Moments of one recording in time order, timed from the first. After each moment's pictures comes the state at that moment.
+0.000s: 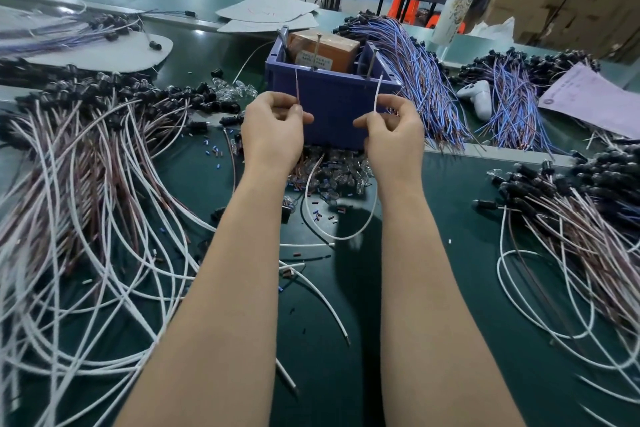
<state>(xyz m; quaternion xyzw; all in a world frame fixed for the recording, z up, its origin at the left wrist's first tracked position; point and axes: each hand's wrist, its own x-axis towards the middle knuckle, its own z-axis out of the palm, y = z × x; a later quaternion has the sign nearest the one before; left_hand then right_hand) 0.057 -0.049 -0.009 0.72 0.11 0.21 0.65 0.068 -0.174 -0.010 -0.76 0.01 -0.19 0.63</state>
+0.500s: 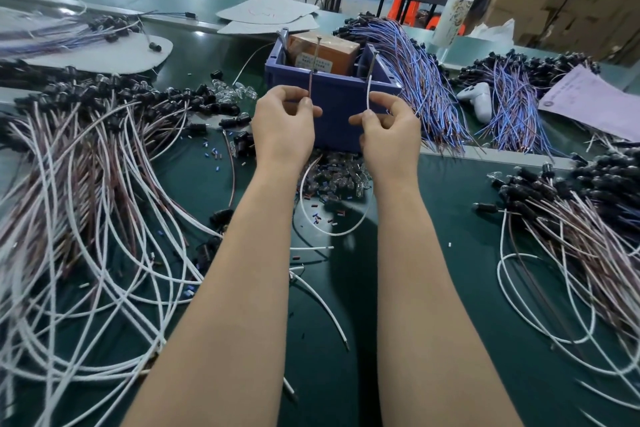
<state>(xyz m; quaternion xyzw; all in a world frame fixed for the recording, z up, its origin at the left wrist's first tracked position) 0.067 -0.059 -0.005 0.72 0.10 0.23 0.65 0.073 -0.168 -0.006 -0.76 0.01 -0.18 0.62</state>
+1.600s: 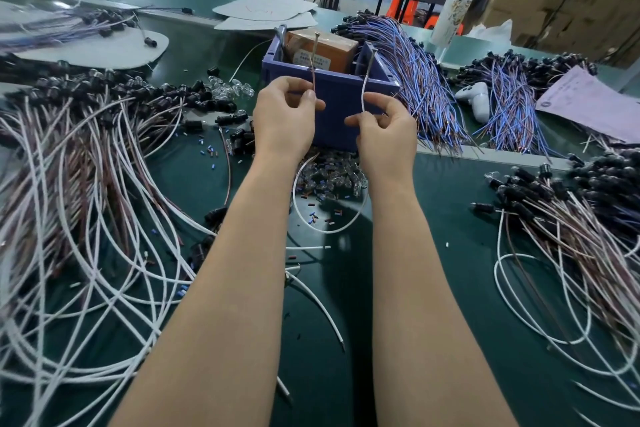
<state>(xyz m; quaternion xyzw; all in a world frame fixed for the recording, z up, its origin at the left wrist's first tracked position) 0.070 -0.059 -0.001 0.72 0.07 0.22 0.65 0.071 -0.166 -0.006 -0.76 0.02 -0.18 0.62</state>
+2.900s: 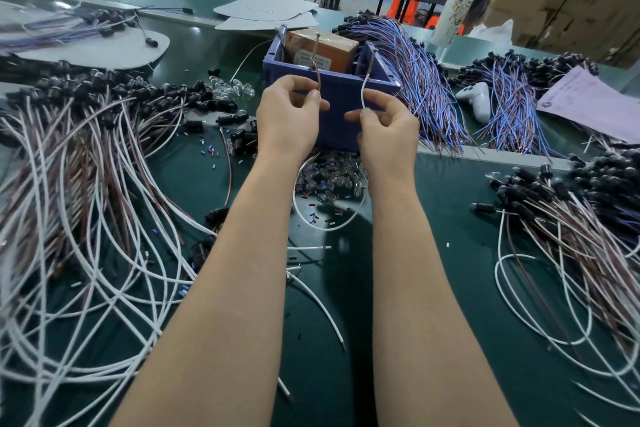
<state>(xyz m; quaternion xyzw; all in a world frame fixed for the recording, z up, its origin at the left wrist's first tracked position) 0.065 -0.061 0.004 0.73 0.06 0.21 0.65 0.073 -0.165 -0.006 -0.74 0.02 -0.18 0.65</state>
